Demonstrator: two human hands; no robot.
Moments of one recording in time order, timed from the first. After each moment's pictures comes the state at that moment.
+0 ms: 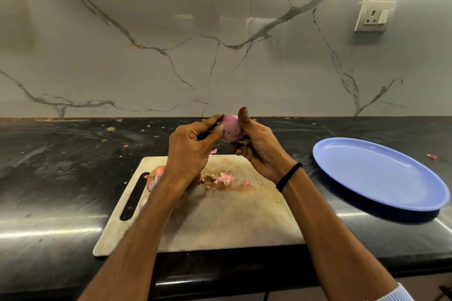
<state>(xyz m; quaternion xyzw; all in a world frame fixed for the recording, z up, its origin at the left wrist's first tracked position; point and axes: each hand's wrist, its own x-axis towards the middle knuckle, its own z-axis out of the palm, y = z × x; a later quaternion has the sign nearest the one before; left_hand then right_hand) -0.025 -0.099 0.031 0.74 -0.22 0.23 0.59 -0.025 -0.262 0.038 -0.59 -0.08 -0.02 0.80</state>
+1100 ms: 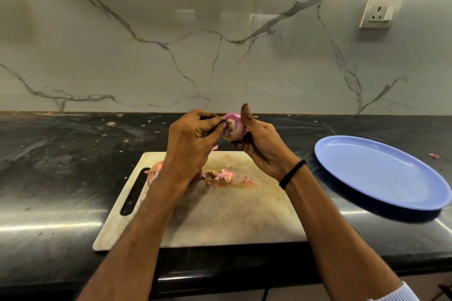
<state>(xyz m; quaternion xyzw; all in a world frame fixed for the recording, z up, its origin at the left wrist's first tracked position) -0.021 -0.095 0.030 0.76 -0.30 0.39 0.42 -0.024 -0.261 0.039 -0.59 -0.08 -0.01 0.81</state>
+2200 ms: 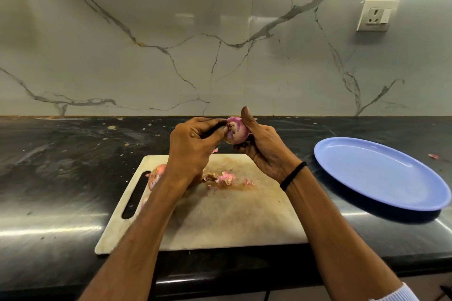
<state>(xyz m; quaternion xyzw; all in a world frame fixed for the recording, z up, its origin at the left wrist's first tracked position) -0.019 -0.098 0.028 0.74 -0.23 0.28 0.56 -0.020 -0.266 0.037 -0.59 -0.06 -0.01 0.81</state>
